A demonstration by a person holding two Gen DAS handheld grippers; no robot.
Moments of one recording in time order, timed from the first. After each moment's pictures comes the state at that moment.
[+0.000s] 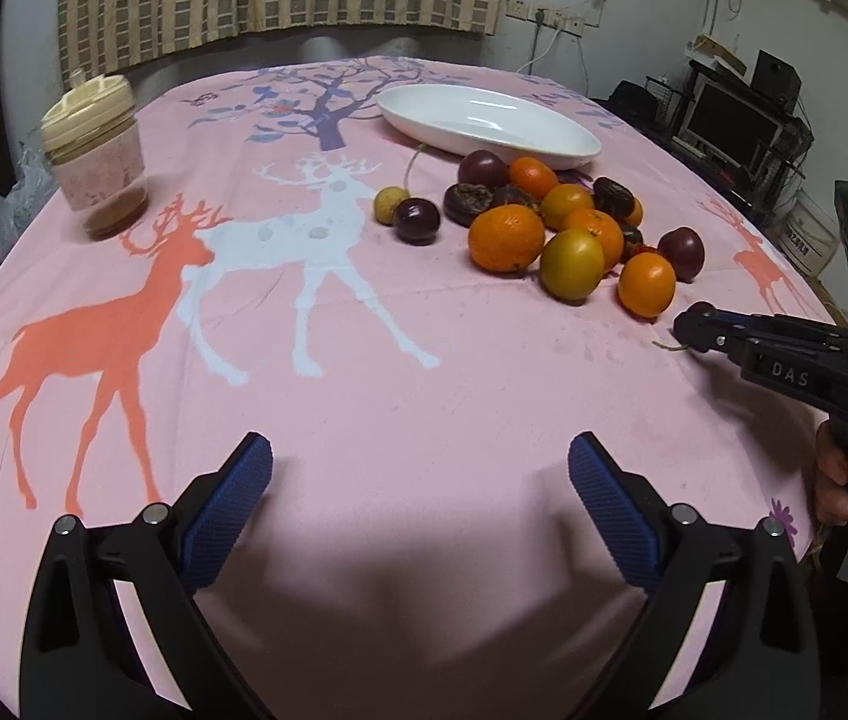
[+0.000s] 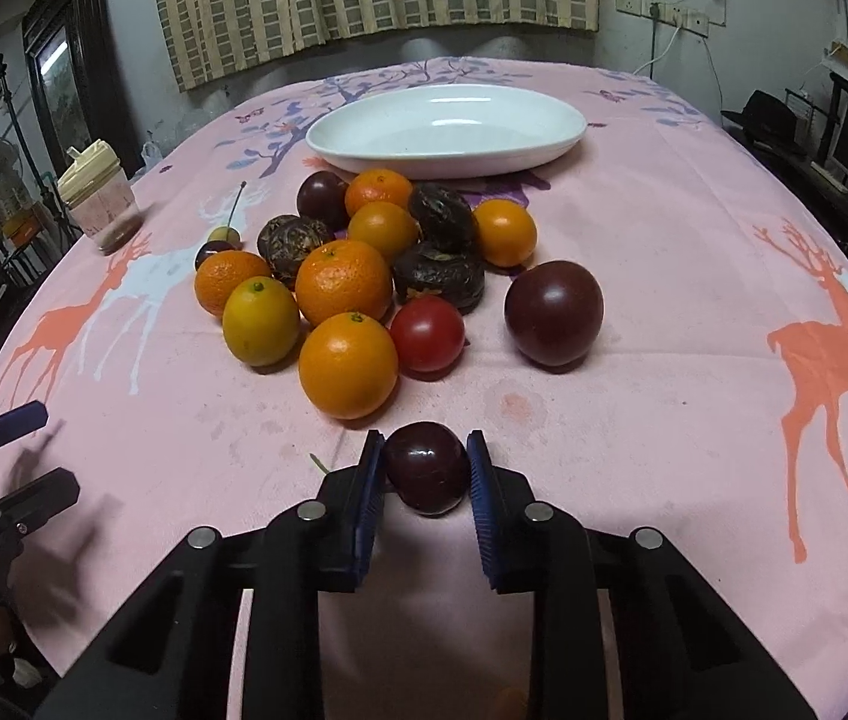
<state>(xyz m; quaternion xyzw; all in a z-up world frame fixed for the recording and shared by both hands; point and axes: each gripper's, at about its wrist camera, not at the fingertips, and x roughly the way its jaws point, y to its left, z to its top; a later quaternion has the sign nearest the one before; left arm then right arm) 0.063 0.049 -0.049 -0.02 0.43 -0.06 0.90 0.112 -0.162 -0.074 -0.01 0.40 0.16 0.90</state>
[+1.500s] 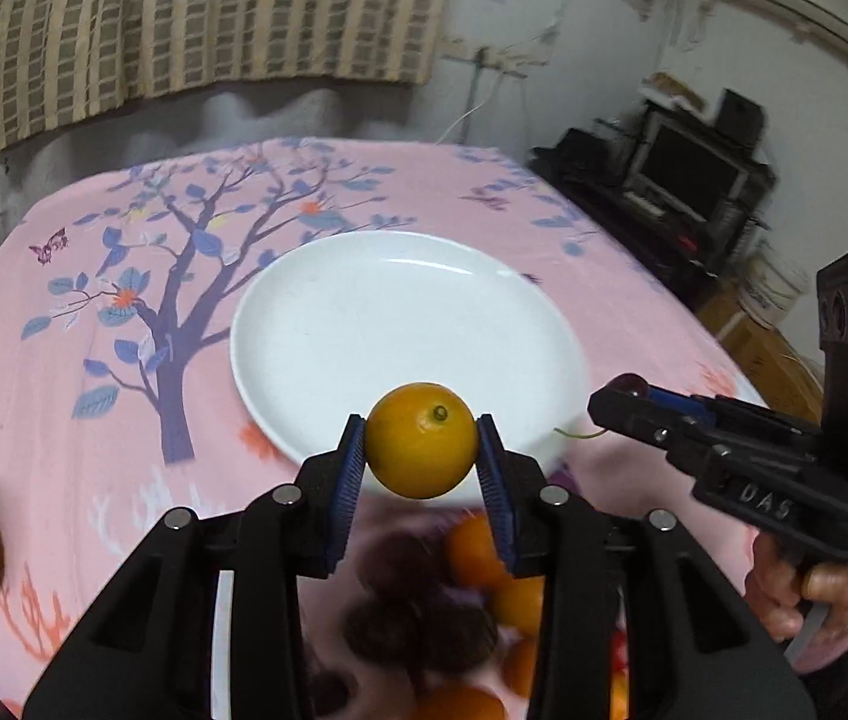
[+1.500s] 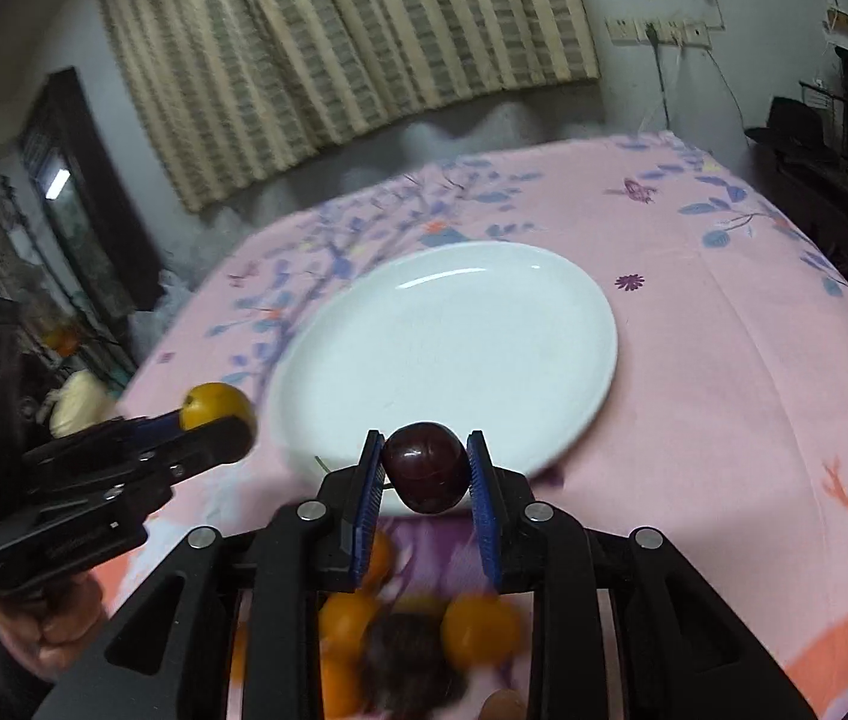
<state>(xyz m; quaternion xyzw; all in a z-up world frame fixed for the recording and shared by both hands) 0.326 -0.002 0.018 -0.04 0.40 -0.14 0.90 0.299 -0.179 -0.001 0.09 0.36 0.19 0.91</state>
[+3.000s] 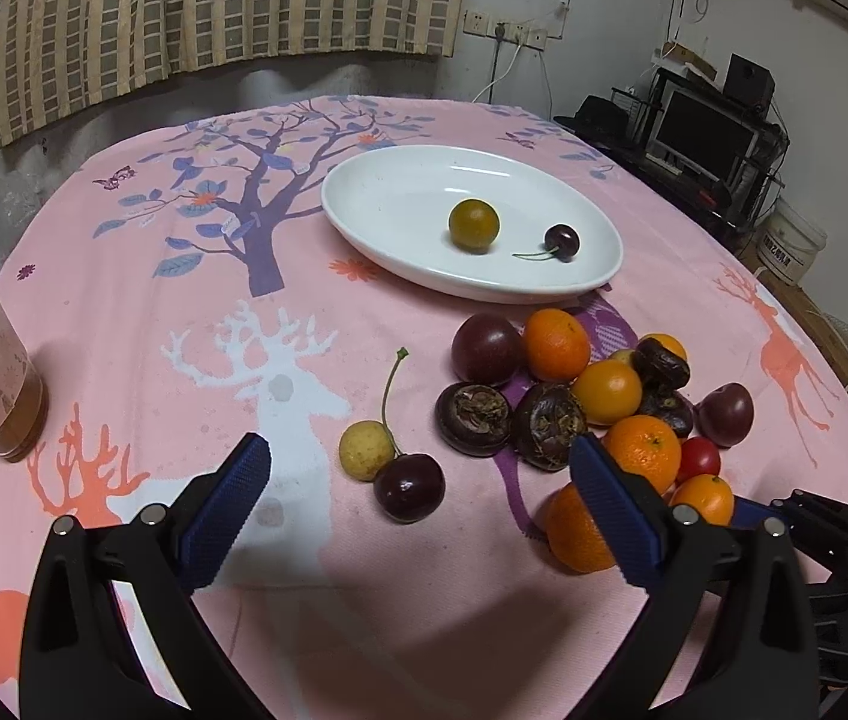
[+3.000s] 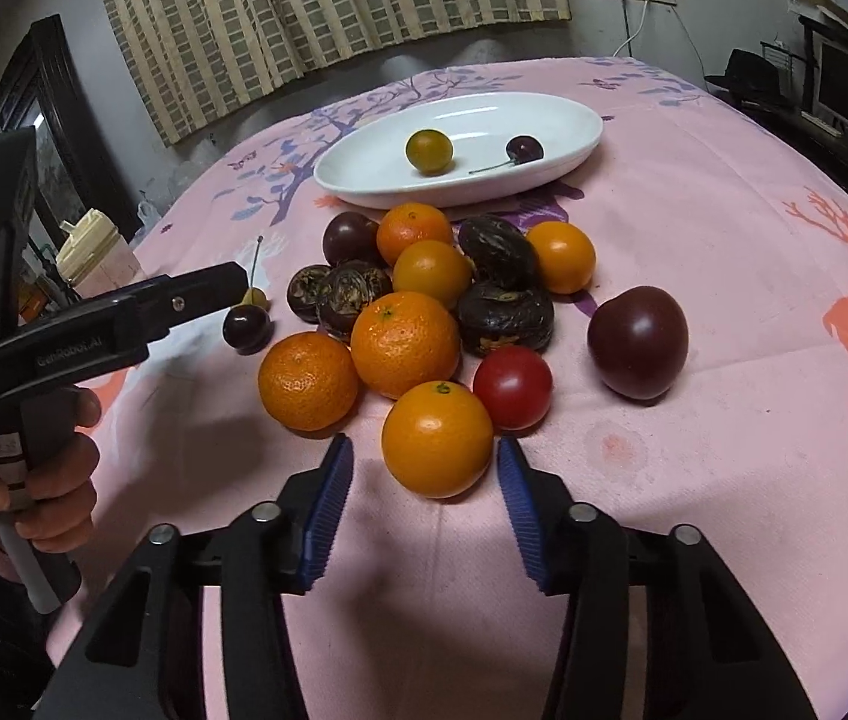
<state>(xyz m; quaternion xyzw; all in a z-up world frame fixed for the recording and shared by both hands) 0.211 0.044 -0.026 -0.01 0.40 -0.12 0.91 0.130 -0.136 -0.075 0.07 0.40 0.15 0.90</state>
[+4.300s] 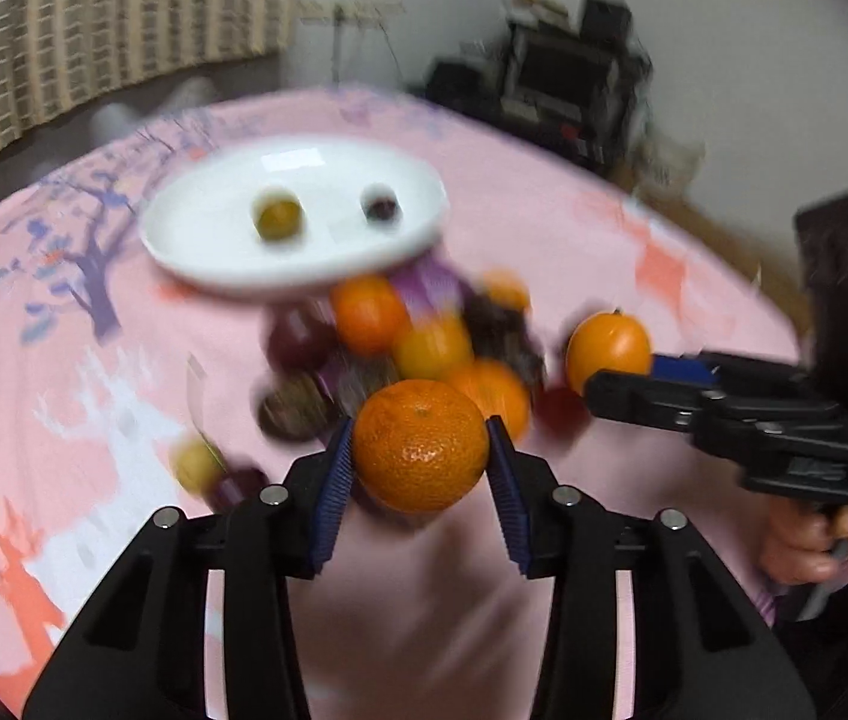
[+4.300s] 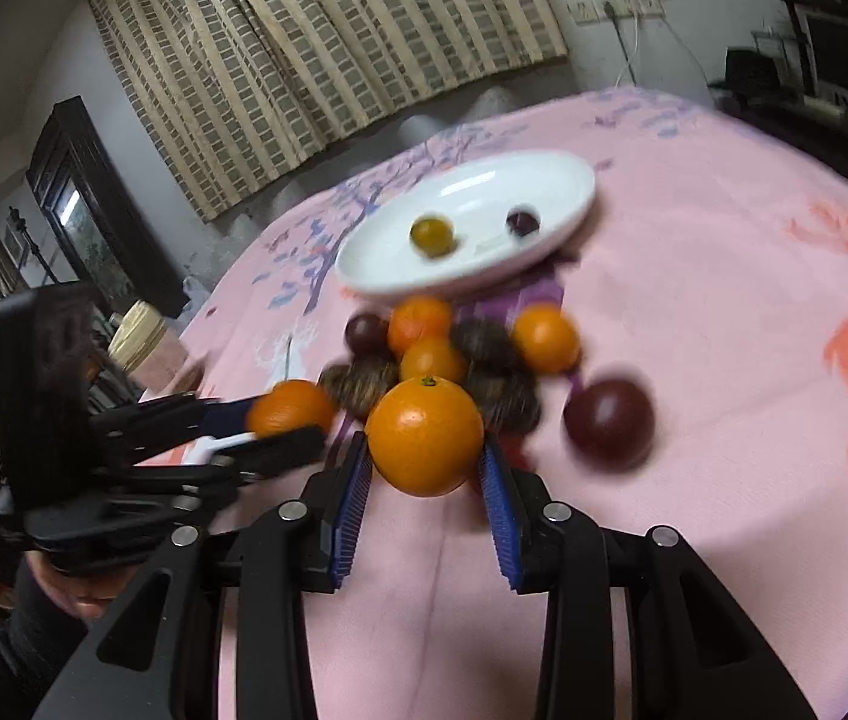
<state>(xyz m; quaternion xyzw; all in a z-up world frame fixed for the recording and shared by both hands) 0.206 0.001 -0.009 0.04 0.39 -0.27 0.88 0.146 -0.178 -0.043 0.15 0.32 0.19 0.91</state>
